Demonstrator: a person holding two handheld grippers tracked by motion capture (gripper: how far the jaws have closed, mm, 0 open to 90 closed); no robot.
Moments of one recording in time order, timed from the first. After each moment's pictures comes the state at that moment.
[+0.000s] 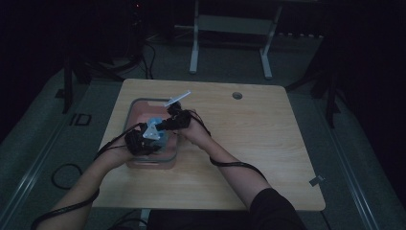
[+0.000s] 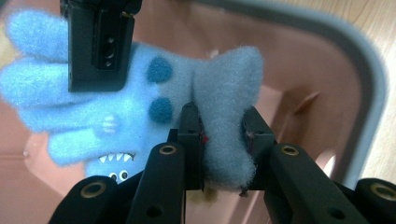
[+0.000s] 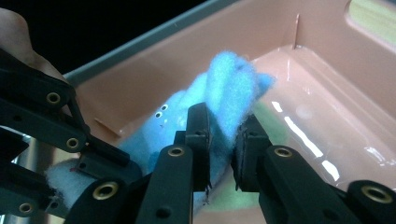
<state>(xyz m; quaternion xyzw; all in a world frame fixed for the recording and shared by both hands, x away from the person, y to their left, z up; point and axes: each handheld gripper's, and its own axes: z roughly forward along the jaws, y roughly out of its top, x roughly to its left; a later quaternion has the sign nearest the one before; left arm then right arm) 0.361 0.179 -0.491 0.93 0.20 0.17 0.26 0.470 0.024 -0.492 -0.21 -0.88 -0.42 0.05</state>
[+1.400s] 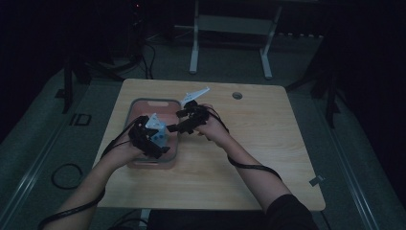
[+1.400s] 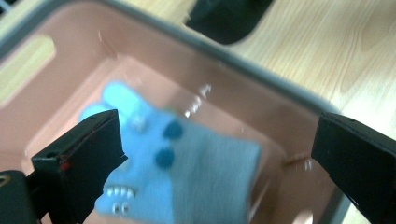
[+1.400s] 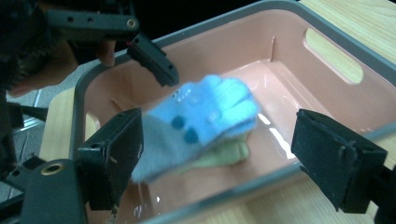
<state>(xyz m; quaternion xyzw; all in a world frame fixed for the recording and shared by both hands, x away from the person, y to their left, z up) 0.365 0.162 -0.467 0.89 0.27 0.17 0.32 0.461 -0.032 -0.458 -0.17 -0.88 -0.44 0.02</state>
